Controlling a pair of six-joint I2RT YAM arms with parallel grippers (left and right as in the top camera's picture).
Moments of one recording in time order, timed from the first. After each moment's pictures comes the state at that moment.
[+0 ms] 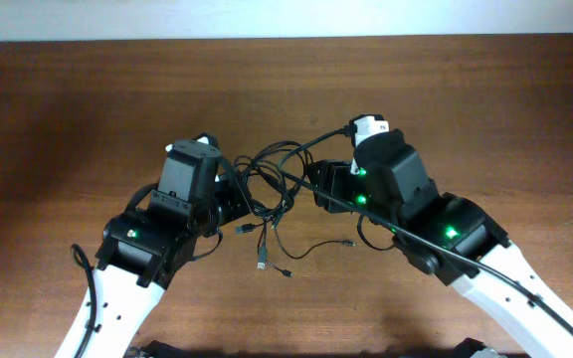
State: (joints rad) left arm -0.38 1.13 1.11 -0.84 0.10 -0.77; right arm 0.66 1.27 1.22 -0.64 0.02 0.60
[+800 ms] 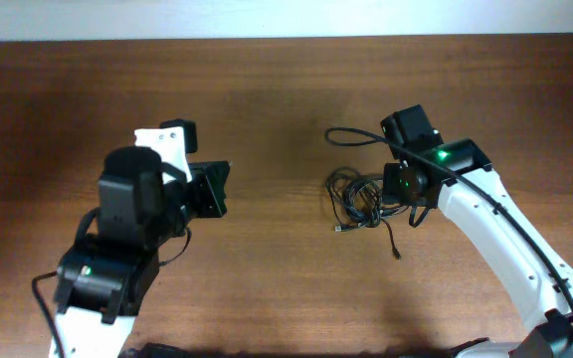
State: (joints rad) left arm -0.22 0.99 1.10 -0.71 0.27 -0.45; right arm 0.35 1.55 1.26 -1.04 0.19 0.42
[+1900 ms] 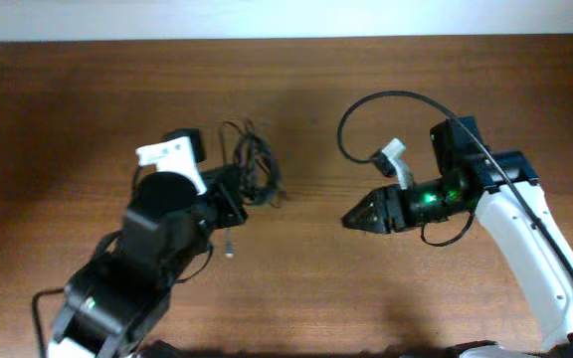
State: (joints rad) left arm -0.49 0.92 1.16 -0.73 -0.08 -0.74; right arm 0.17 1.45 1.17 -1.16 -1.03 -0.11
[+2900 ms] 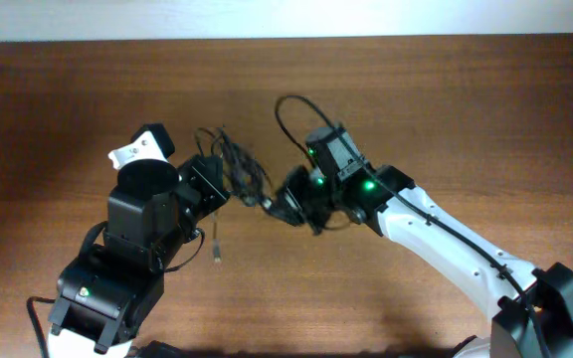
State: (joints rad) left arm -0.37 0.94 1.16 -0.73 -0.05 -0.94; right arm 0.63 1.64 1.18 -0.50 -0.61 1.49
